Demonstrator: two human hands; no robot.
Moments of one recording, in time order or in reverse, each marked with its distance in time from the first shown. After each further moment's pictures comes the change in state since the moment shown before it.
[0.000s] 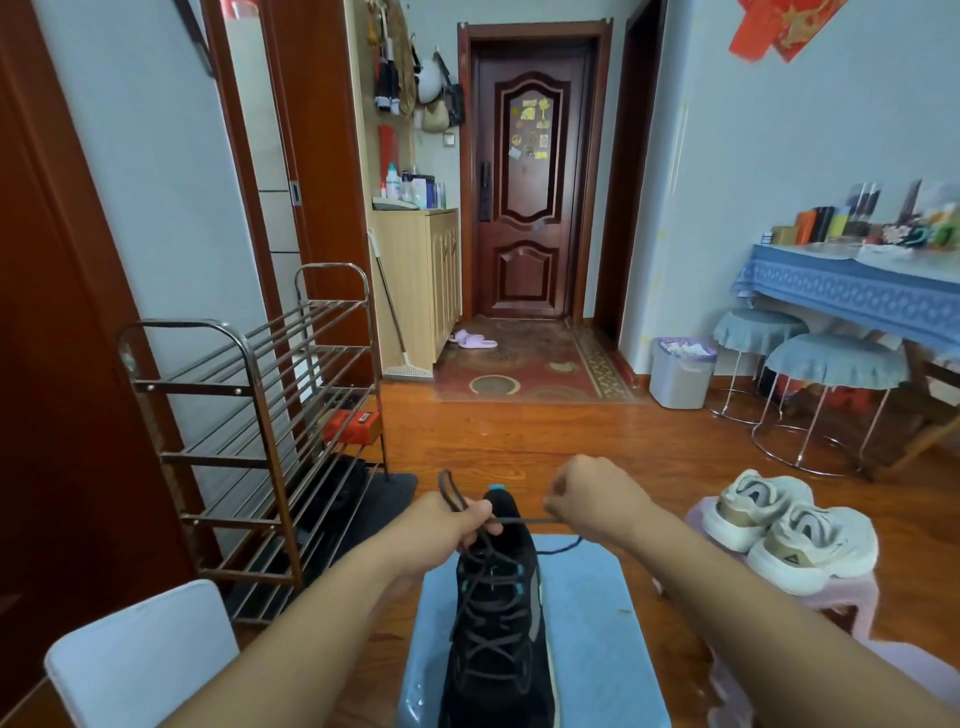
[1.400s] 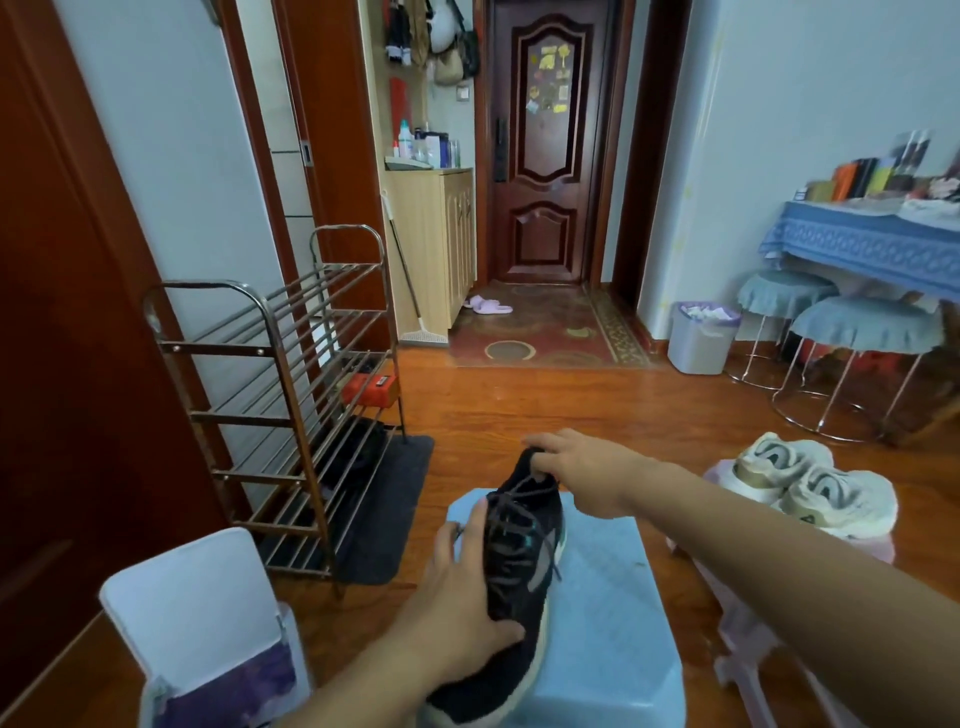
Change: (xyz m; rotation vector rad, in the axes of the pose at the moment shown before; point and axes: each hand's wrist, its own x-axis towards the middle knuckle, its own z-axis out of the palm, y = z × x) left_hand -0.064 -0.061 0.049 0.676 0.079 -0.120; right_hand 0.022 0.017 0.025 -0.454 -0.219 -0.544
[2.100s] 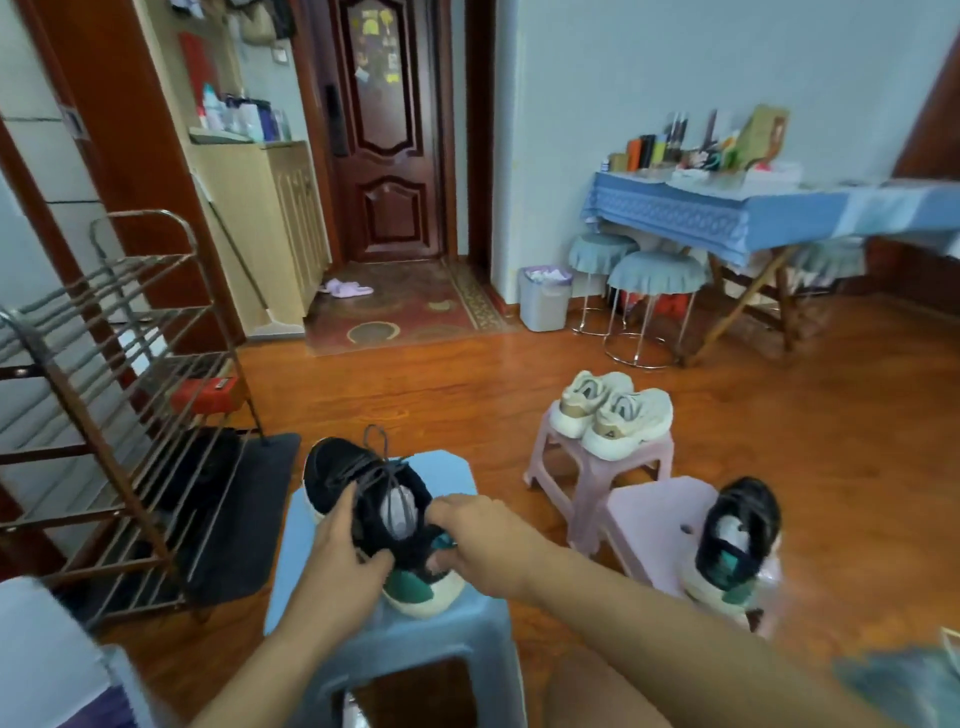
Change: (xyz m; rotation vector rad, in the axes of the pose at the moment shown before) left_hand -0.008 0.042 0.037 -0.427 0.145 0.162; right_hand -0.137 -0.066 0.055 0.461 0.207 0.260
